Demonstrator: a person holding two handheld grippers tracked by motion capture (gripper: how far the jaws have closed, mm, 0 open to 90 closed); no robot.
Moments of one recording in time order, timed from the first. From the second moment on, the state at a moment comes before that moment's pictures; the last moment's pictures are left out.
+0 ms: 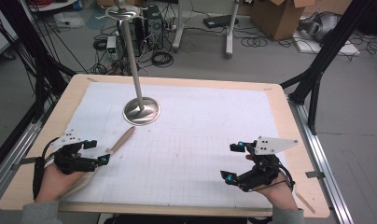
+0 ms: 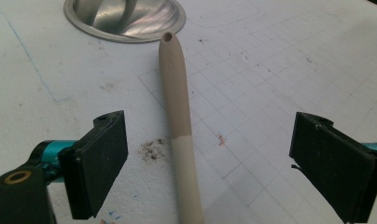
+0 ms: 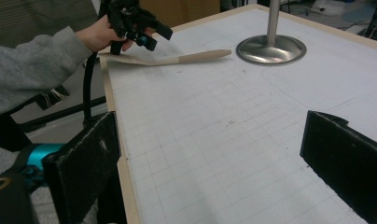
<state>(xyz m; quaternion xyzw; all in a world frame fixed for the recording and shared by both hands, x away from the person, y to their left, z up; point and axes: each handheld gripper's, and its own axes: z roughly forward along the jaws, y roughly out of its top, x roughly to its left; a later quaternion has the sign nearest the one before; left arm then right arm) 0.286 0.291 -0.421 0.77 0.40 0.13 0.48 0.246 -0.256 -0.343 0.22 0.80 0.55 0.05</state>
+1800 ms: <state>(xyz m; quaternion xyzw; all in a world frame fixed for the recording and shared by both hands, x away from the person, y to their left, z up) 0.280 0.284 -0.444 0.80 0.41 0.15 0.41 0.248 -0.253 -0.347 0.22 0.81 0.54 0.05</state>
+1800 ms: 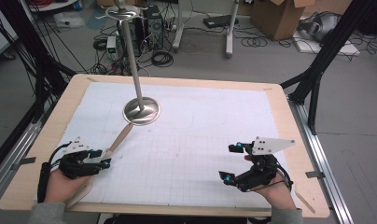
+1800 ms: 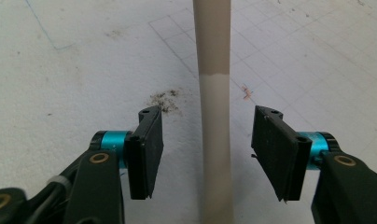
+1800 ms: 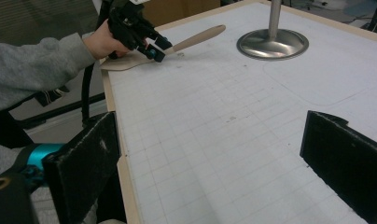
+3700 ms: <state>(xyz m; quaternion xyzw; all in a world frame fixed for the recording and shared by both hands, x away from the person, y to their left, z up) 0.281 0.285 -0.443 0.80 0.41 0.16 0.40 0.248 -0.250 -0.348 0.22 0.81 0.54 0.05</state>
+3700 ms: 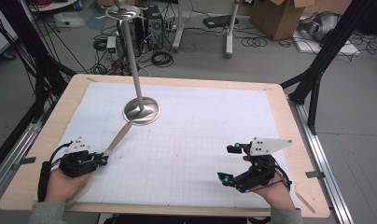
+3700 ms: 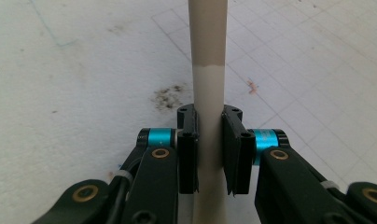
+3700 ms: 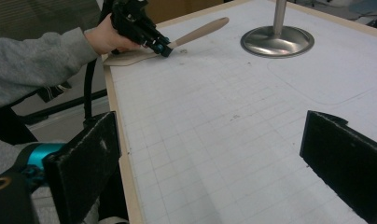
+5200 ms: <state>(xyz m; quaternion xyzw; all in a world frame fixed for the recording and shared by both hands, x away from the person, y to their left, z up) 0.273 0.312 -0.398 0.75 0.40 0.19 0.50 0.243 -0.252 -0.349 0.22 0.82 0.53 0.05</state>
